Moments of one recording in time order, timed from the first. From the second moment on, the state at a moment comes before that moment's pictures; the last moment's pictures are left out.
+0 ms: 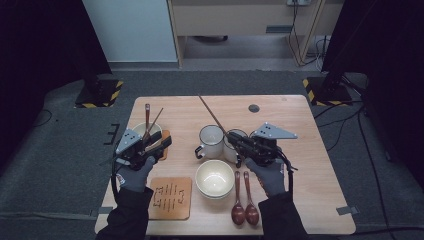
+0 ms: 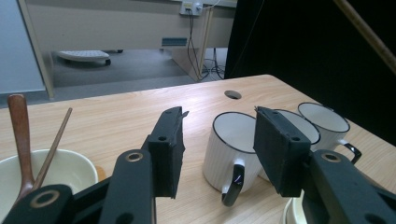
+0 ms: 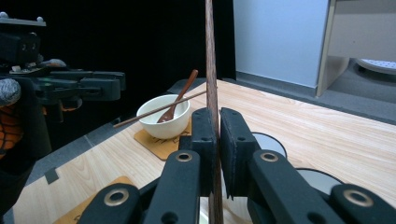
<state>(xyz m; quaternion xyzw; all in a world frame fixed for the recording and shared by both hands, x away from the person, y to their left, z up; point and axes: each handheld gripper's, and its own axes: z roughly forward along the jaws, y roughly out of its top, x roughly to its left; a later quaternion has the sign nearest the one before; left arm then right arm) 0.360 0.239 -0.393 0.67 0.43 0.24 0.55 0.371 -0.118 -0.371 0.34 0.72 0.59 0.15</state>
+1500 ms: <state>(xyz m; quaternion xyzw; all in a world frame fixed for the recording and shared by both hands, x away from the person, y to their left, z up) 0.350 0.187 -0.368 0.67 0.38 0.22 0.60 0.364 -0.084 -0.379 0.31 0.72 0.61 0.13</state>
